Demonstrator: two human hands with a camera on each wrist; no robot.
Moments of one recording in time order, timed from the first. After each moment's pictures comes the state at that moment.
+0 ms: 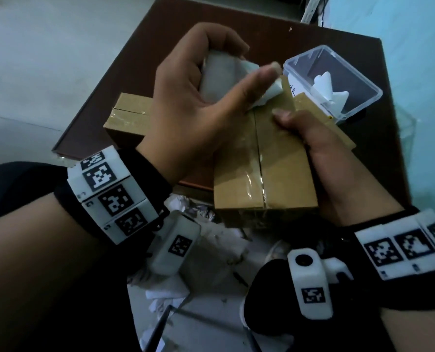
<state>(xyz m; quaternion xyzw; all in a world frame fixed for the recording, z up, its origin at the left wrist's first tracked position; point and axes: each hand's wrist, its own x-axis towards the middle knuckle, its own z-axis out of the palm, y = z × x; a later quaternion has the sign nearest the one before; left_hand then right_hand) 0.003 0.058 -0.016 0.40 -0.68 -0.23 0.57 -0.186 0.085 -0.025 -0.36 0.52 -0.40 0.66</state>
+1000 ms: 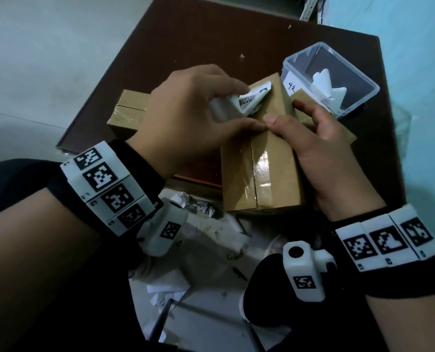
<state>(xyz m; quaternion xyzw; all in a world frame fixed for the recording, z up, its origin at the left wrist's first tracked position) 0.029 0.056 -0.020 0.49 -0.79 -0.16 0.34 -0.184 0.086 -0.030 -0.41 0.63 -0.41 0.52</state>
